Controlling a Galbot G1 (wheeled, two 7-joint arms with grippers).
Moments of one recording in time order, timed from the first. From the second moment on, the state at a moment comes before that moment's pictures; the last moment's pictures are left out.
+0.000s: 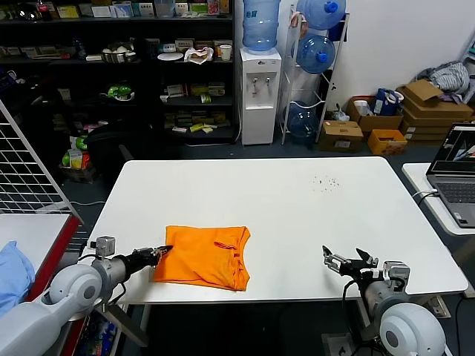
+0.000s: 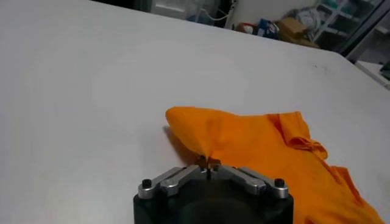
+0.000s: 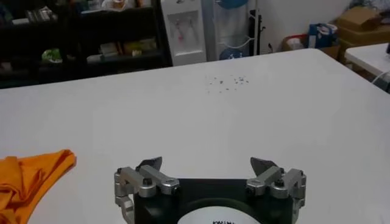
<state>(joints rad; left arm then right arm) 0.98 -0.57 0.02 -1.76 -1.24 0.41 -0.01 -1.51 1.11 0.62 2.14 0.73 -0.61 0.28</state>
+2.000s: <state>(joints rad) 1.19 -0.11 -0.31 -2.04 -1.58 0.43 -0.52 -1.45 1.14 0.50 2.07 0.58 -0.52 0.21</state>
